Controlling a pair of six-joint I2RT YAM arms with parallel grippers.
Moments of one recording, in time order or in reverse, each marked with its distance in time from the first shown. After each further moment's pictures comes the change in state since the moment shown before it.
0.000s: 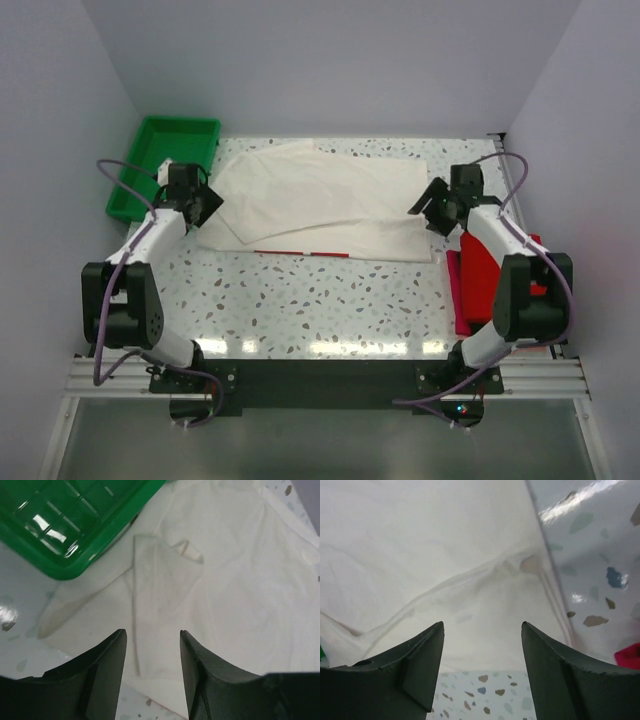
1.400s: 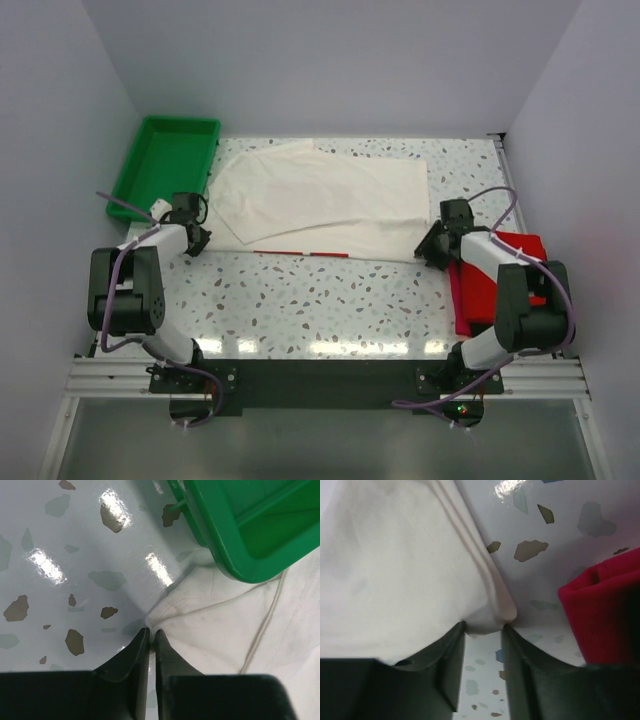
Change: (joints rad) left arm 0.061 0.027 -0.278 0.042 -0.187 -0.108; right arm 0.074 -0.122 -0.326 0.032 0.139 0.029
